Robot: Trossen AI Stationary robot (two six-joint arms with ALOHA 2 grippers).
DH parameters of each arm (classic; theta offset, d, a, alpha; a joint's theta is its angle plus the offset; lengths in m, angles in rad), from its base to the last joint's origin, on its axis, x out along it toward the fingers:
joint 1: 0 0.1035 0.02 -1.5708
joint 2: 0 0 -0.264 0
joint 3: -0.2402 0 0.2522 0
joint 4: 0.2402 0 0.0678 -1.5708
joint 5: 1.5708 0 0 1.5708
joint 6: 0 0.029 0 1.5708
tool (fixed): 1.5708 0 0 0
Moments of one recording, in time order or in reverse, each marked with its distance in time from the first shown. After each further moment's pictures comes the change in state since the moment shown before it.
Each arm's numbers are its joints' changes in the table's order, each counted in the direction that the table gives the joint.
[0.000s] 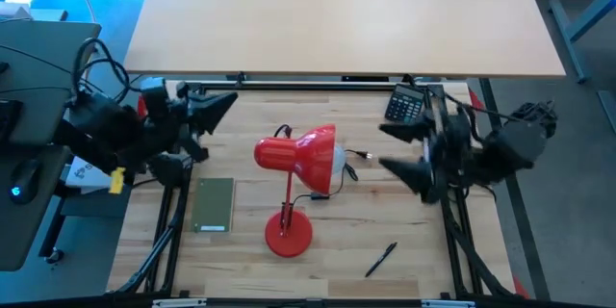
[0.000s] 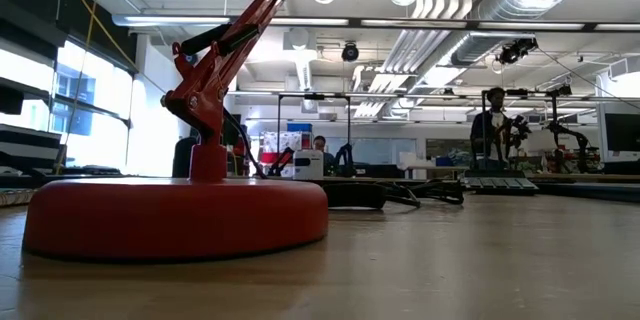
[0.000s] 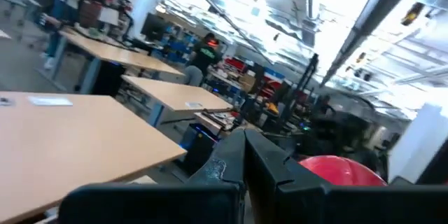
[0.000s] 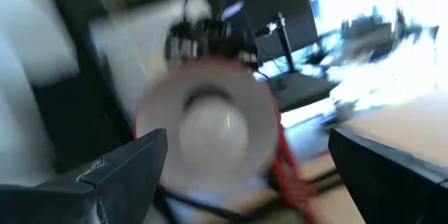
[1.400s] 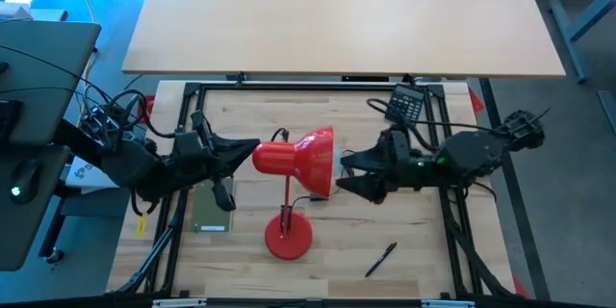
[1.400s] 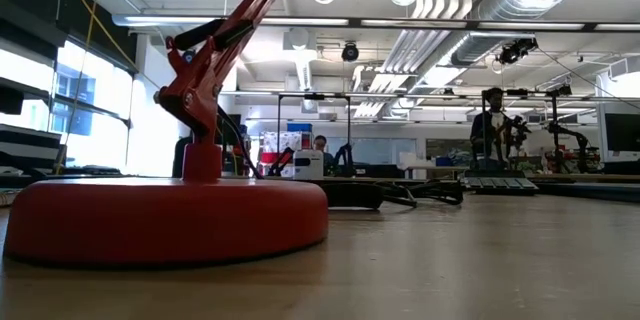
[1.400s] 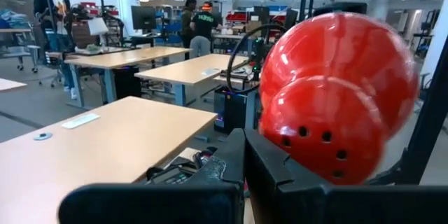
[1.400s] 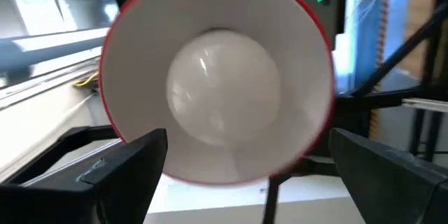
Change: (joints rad) left arm -0.104 0.107 0.000 0.183 -0.074 0.189; right arm -0.125 0.141 -0.001 -0.047 -0.350 1.318
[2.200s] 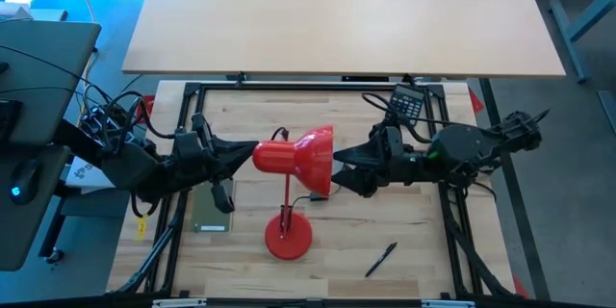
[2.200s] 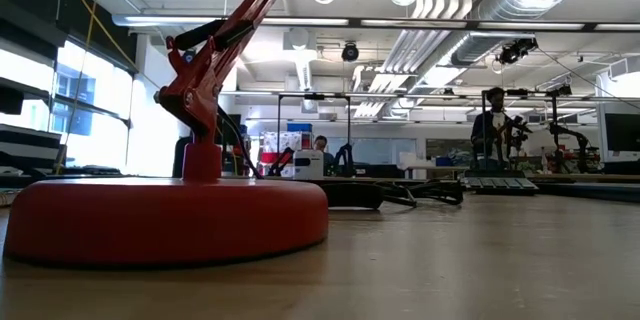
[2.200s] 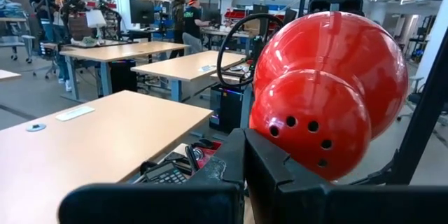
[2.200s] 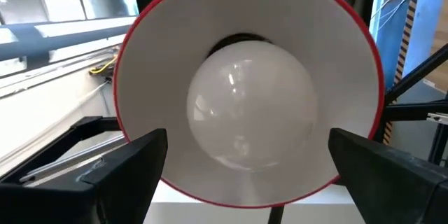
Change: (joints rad) left arm -0.010 0.000 0.000 0.020 -0.005 -0.055; right arm -0.049 0.020 0.000 -0.075 -0.065 -0.073
